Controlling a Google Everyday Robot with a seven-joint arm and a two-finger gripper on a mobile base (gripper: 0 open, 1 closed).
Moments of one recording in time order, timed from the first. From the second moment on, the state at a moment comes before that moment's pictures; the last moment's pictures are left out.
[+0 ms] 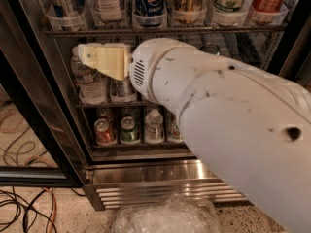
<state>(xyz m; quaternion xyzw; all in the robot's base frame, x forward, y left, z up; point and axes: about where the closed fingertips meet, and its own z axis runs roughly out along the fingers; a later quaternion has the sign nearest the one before) 0.489 0.041 1.028 -0.12 0.76 0.23 0.59</state>
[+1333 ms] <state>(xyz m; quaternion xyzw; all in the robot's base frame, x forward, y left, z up) 0.482 0.112 1.091 -0.18 0.74 0.24 0.60</state>
